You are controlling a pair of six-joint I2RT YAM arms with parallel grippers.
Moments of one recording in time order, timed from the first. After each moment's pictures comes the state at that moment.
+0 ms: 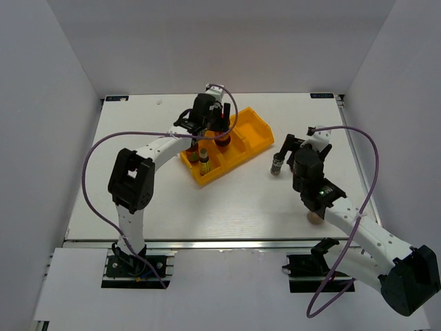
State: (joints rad) left arm -0.53 1.96 1.58 -0.08 -0.07 -0.20; right arm 0.59 0.96 0.67 0.07 0.73 0.27
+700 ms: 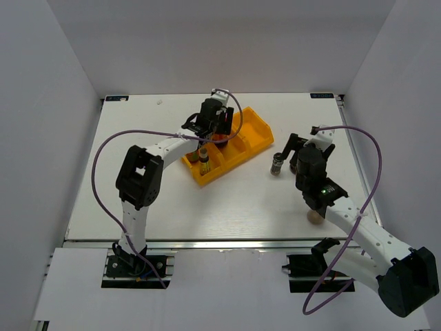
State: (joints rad) left arm -0.56 2.05 1.59 -0.03 -0.20 -0.14; right arm 0.54 0.96 0.66 0.06 0.69 0.28
